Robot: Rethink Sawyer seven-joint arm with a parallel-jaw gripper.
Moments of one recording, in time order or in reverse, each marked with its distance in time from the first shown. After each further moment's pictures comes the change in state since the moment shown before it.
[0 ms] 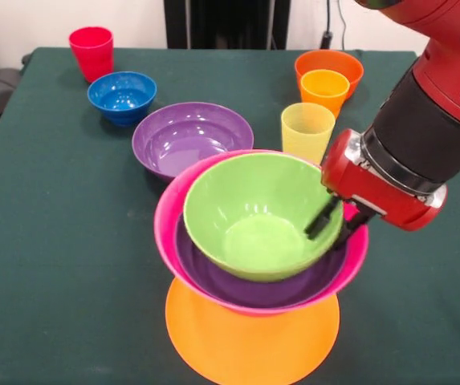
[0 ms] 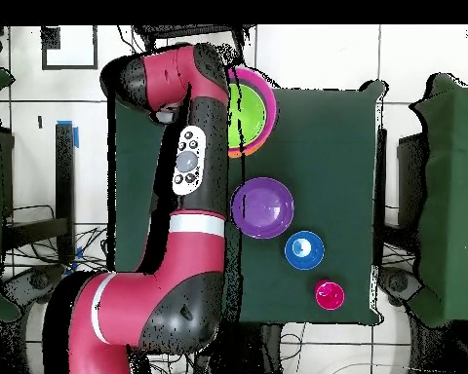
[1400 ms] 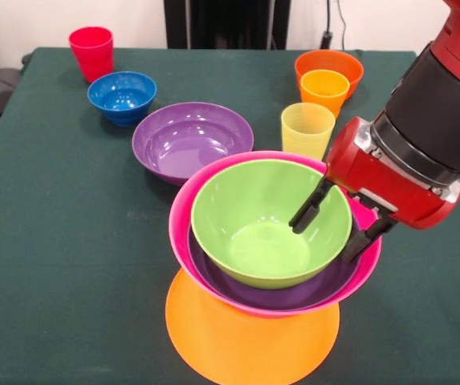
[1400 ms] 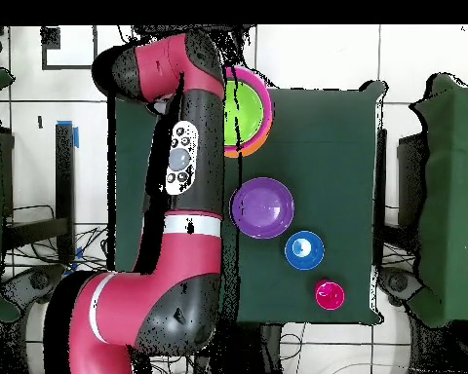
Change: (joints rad) arm -0.001 0.006 -0.059 -0.068 0.008 0.000 0.000
